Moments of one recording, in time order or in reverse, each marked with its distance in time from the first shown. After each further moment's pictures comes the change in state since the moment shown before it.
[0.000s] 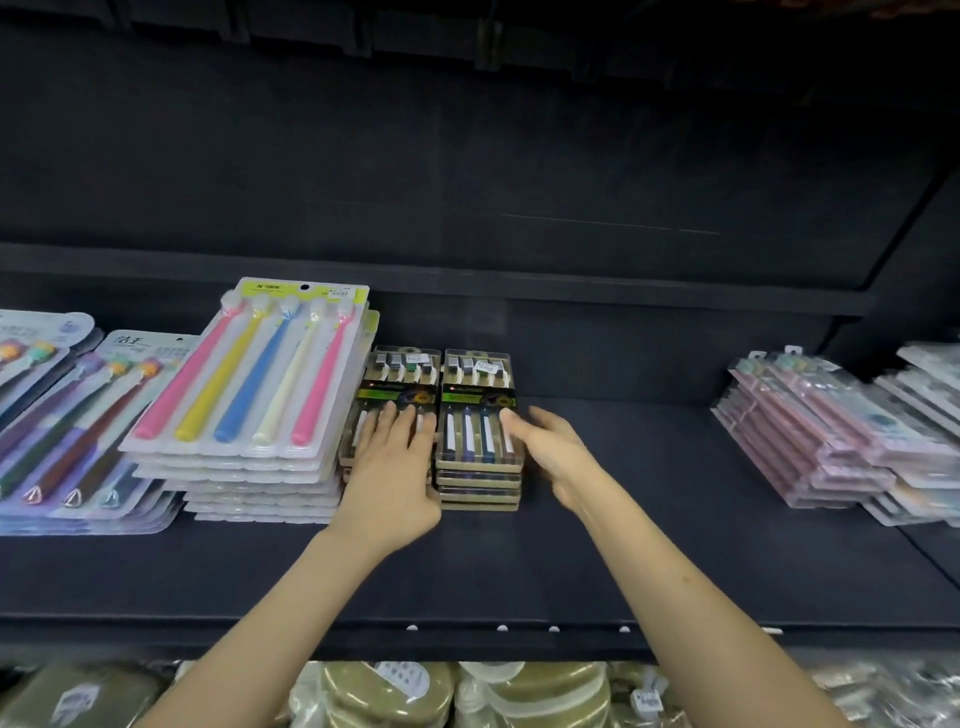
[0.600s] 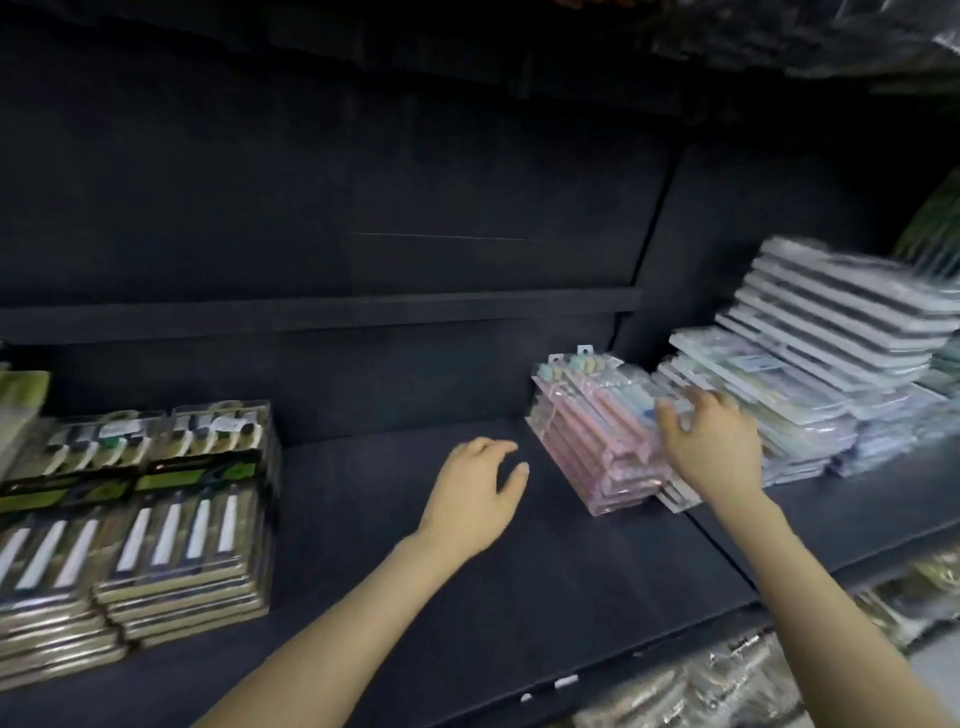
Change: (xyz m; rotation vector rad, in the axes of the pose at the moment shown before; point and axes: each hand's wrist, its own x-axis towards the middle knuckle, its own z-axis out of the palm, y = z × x) left_hand 0.108 0.255 0.084 -0.648 -0.089 0.306; right_hand -0.042 0.005 -0.329 -0.980 0.932 -0.145
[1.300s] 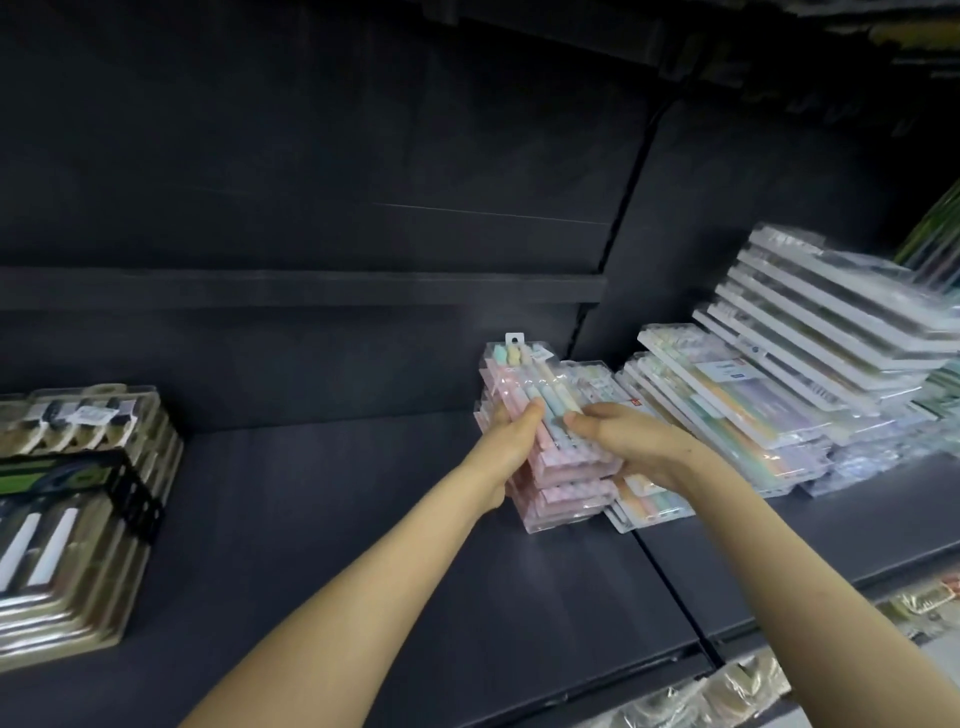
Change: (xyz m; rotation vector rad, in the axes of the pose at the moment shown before) left_hand 0.108 0.057 0.082 -0.948 -0.226 -0.699; right_hand 0.073 0.010 0.019 0.461 -0.847 0.202
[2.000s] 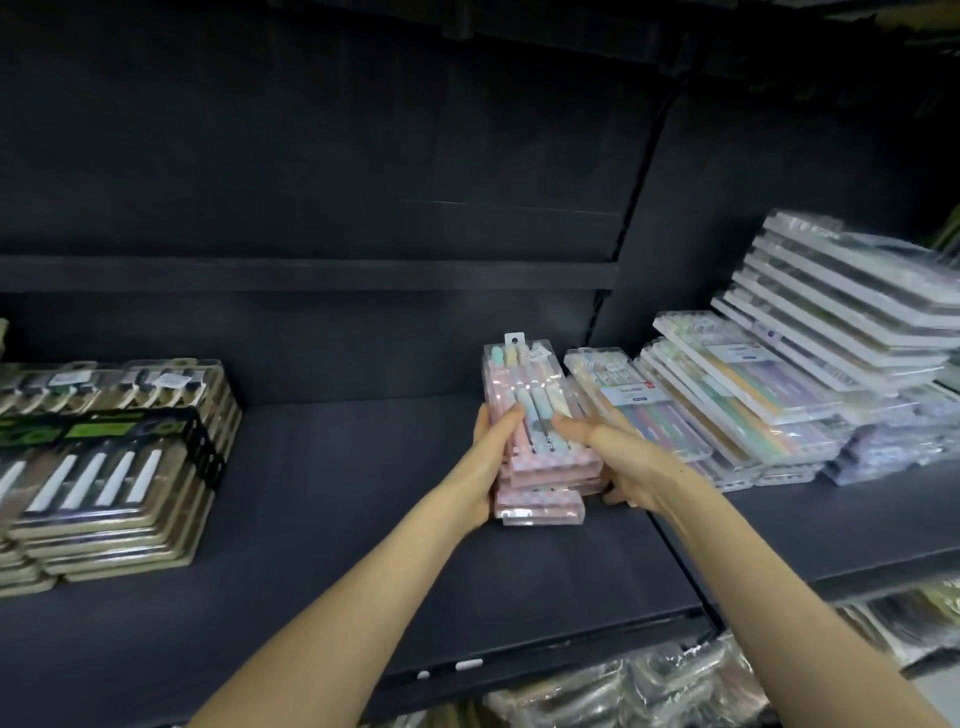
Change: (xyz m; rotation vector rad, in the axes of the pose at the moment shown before) left_hand -0.031 -0.044 -0.020 -0.322 -0.015 0.120; right_hand -0.022 0.029 0.032 0.252 -0.162 0.003
